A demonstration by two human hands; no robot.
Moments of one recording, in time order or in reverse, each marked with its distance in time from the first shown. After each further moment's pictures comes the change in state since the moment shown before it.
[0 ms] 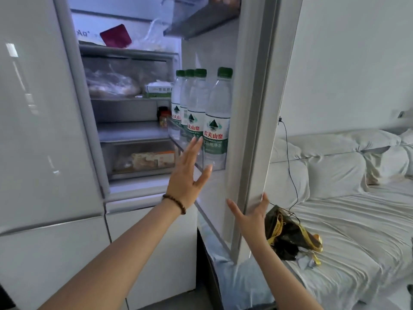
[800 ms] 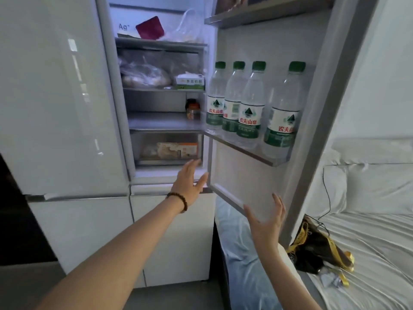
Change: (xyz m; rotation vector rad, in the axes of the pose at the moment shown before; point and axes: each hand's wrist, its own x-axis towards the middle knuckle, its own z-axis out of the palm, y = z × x) left_hand -0.027 -0.056 0.013 0.169 -0.176 -0.513; right_hand 0.006 0.024 -0.002 -0.001 0.027 -0.135
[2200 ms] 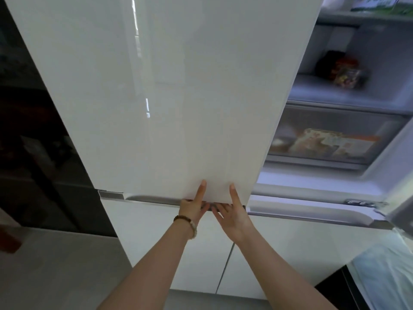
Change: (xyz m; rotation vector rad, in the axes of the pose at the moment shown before) left_hand 0.107 -0.486 -0.129 -1.204 0.259 -0.768; right_hand -0.052 0.056 0.597 0.742 -0.737 0.871
